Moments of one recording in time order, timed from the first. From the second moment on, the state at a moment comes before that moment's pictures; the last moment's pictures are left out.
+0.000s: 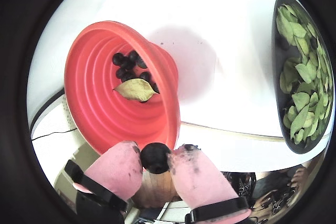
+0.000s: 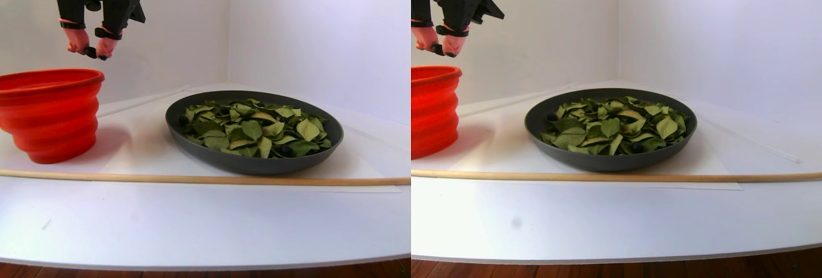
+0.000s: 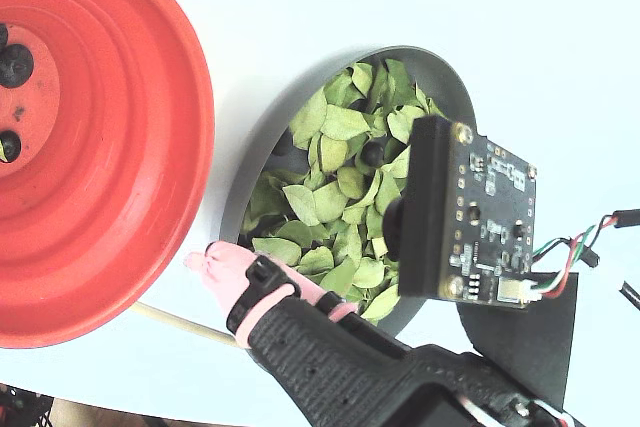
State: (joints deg) arm -23.8 125.9 137.9 20.8 -72.5
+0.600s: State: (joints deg) arm -28.2 117.2 136.0 12.7 -69.5
